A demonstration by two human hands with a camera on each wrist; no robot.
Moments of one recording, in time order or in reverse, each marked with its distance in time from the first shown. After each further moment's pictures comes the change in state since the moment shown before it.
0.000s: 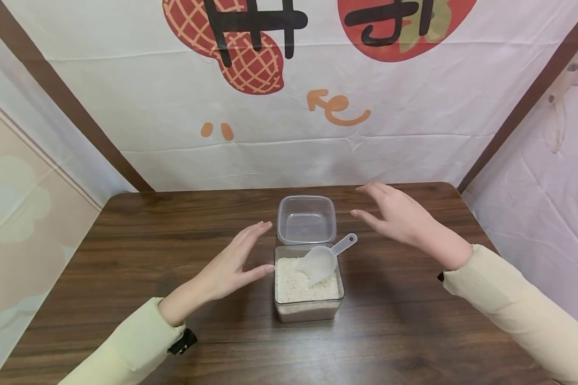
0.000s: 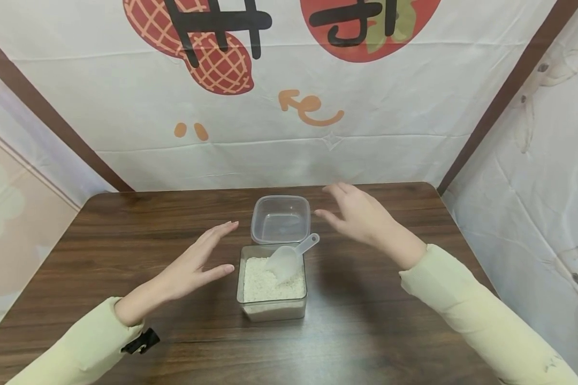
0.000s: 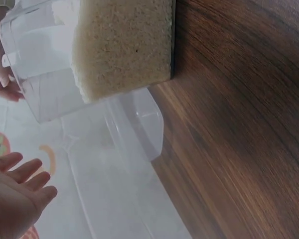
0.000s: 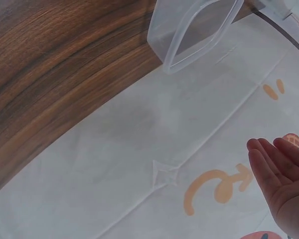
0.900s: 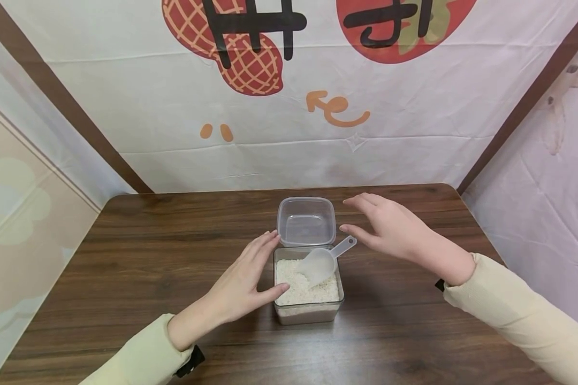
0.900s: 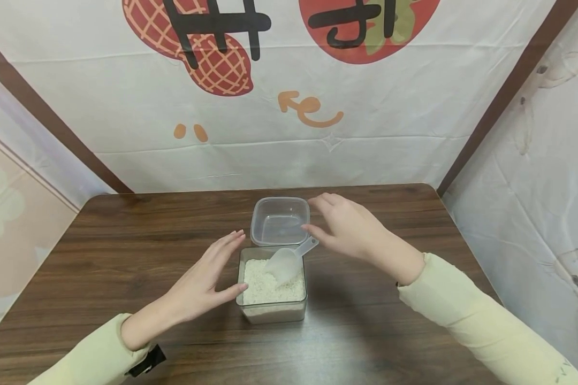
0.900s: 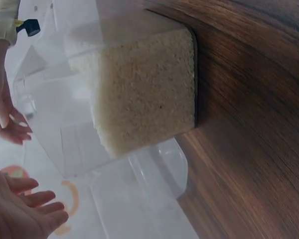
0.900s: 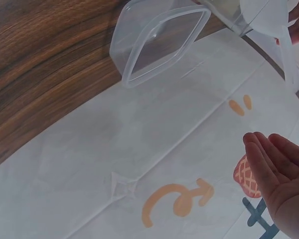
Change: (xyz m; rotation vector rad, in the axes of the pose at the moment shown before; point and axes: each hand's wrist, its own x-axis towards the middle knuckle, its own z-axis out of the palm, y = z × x) left_hand -0.007 0.028 0.021 0.141 0.066 0.012; right_hand -0.008 -0.030 -0.007 -0.012 0.025 -0.139
